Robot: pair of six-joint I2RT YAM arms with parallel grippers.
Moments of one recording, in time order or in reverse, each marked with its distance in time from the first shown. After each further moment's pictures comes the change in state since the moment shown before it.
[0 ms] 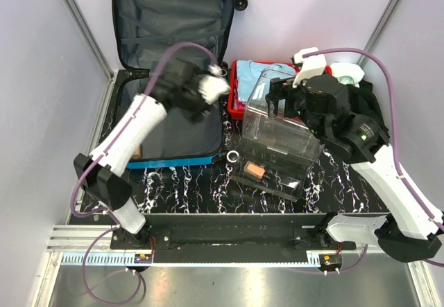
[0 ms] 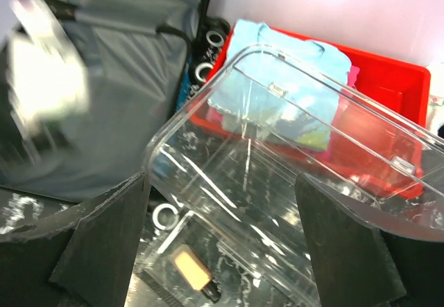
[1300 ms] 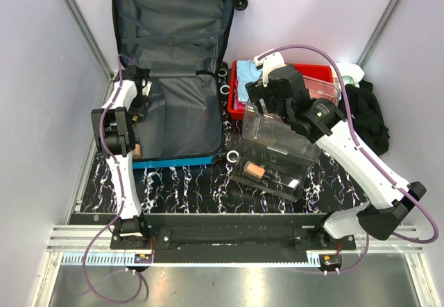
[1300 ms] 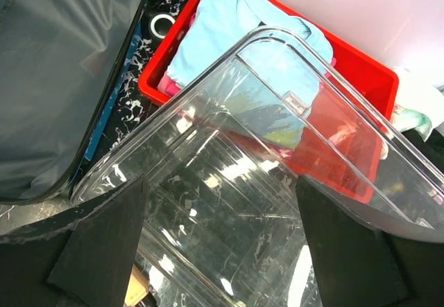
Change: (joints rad) left arm 0.700 0.718 0.240 0.148 -0.362 -0.262; right arm -0.034 0.221 -0.013 0.035 0.019 -0.222
